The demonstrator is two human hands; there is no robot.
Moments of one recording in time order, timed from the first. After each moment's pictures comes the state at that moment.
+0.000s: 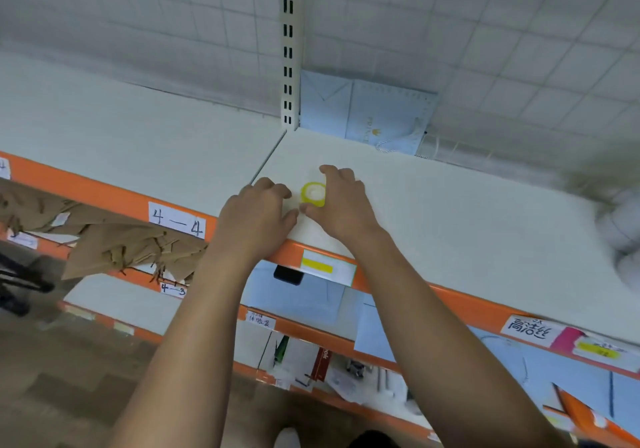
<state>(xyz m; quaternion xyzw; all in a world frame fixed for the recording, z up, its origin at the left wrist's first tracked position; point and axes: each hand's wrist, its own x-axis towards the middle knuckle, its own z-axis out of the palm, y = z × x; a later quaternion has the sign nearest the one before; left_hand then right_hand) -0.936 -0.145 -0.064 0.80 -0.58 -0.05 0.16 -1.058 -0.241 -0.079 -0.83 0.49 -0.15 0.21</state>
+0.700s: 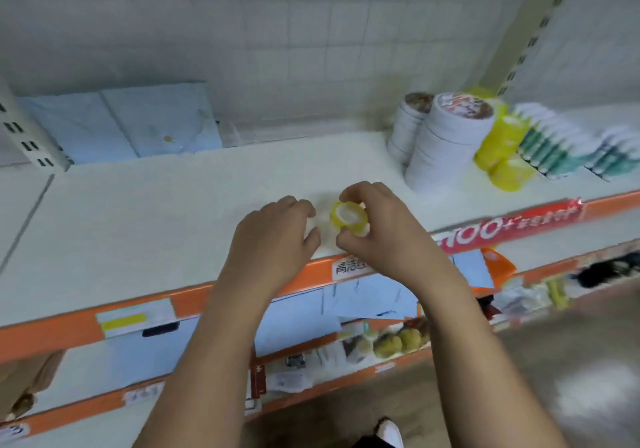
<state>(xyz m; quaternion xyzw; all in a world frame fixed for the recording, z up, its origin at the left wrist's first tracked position) -1.178 -0.195 -0.047 0.55 -0.81 -0.07 0.17 -1.350 -0.174 -0.034 -0.71 0.63 -0.25 0.17</state>
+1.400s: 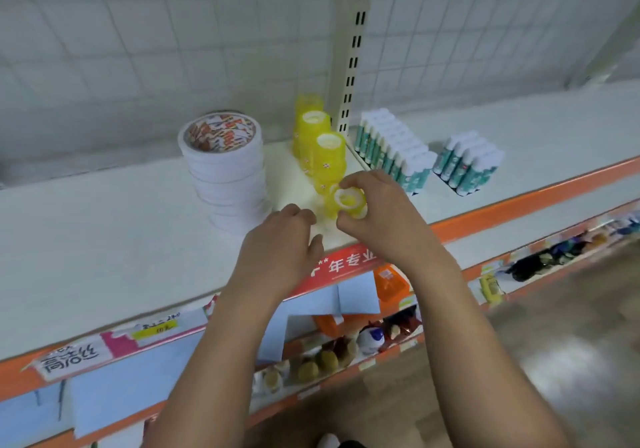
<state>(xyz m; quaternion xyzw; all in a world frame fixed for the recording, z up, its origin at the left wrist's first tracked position) -1.512 -0.239 -0.062 0.52 -0.83 -0.12 0.14 -1.679 -0.226 -0.036 -0.68 0.67 -0.27 0.12</state>
